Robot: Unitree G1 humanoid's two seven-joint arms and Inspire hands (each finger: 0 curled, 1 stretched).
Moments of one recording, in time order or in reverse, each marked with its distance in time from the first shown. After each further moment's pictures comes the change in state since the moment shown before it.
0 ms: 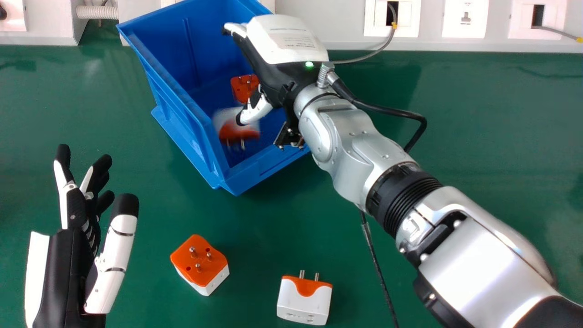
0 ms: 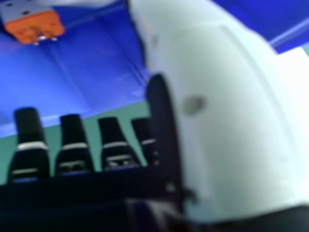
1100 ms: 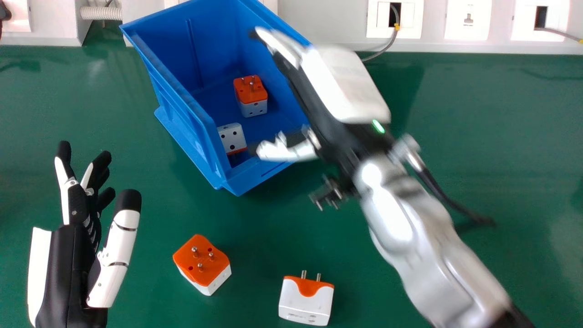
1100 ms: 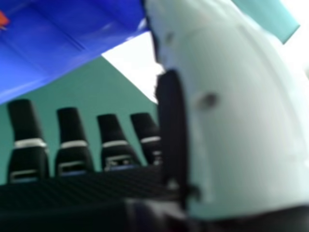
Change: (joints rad) left arm -0.026 0.001 -0.004 0.016 0.011 0.017 0.015; right arm 0.882 -0.311 -0.065 -1.284 -0.024 0.077 0.062
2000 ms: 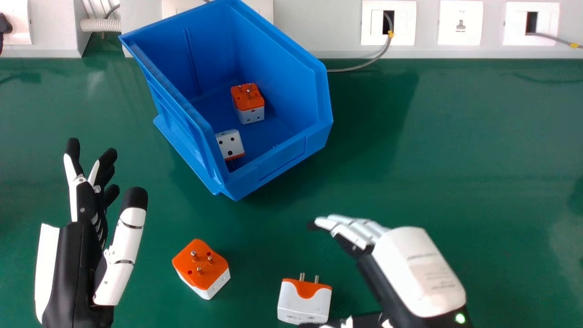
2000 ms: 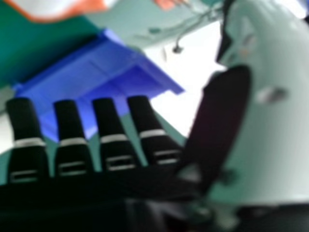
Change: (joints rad) left arm 0.000 0.004 -0.015 -0.012 0.012 0.002 0.000; right arm 0.648 -0.150 -0.077 -0.136 -0.172 -0.321 -0.102
